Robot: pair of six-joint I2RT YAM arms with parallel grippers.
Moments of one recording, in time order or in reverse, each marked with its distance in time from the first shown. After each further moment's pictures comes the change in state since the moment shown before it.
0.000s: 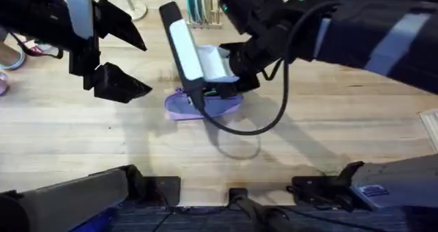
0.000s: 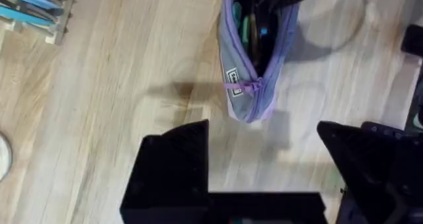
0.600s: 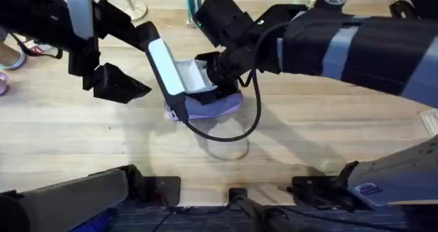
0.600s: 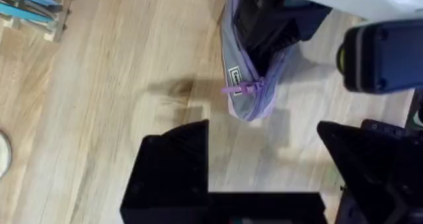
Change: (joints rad) left arm 0.000 0.000 0.000 0.000 -0.011 0.000; right arm 0.080 0.113 0.000 0.175 -0.062 -0.010
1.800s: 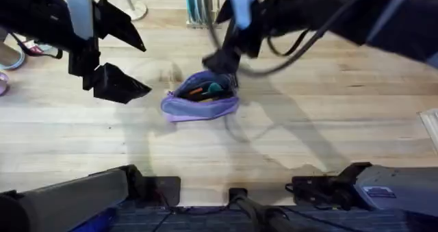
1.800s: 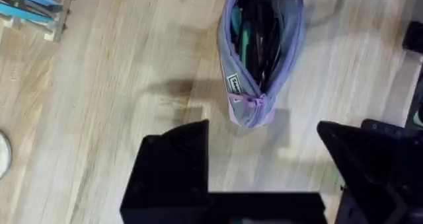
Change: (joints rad) left arm 0.000 0.000 0.000 0.000 0.000 0.000; right arm -0.221 -0.239 0.000 0.104 -0.079 0.648
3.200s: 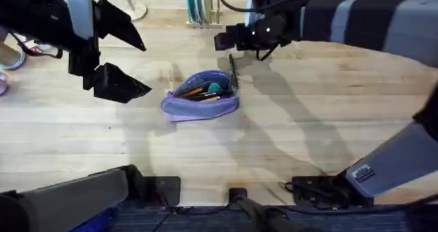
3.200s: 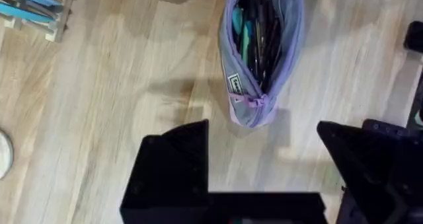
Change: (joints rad) left arm 0.000 0.000 0.000 0.004 0.000 0.000; right arm -0.126 0.366 0.000 0.158 0.370 0.853
